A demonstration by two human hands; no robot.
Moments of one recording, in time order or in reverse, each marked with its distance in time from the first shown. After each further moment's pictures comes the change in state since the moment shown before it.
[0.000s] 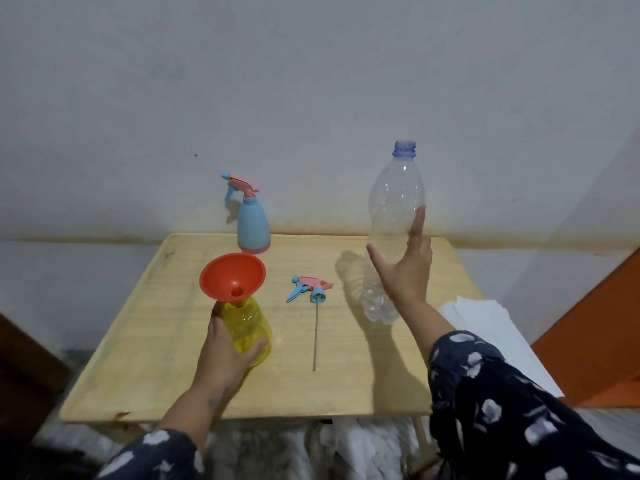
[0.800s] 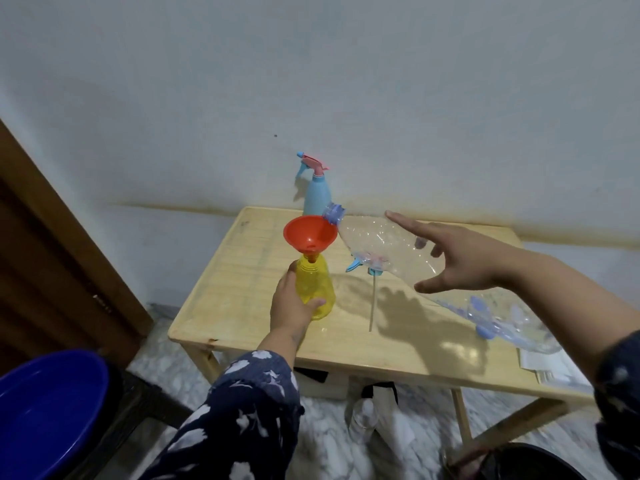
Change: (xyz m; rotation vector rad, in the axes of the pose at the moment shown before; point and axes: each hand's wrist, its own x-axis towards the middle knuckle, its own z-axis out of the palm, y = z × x) left_hand -0.015 0.002 -0.008 -0.095 0.046 -0.009; right_hand -0.023 -0.093 -0.086 -0.378 -1.059 -0.450
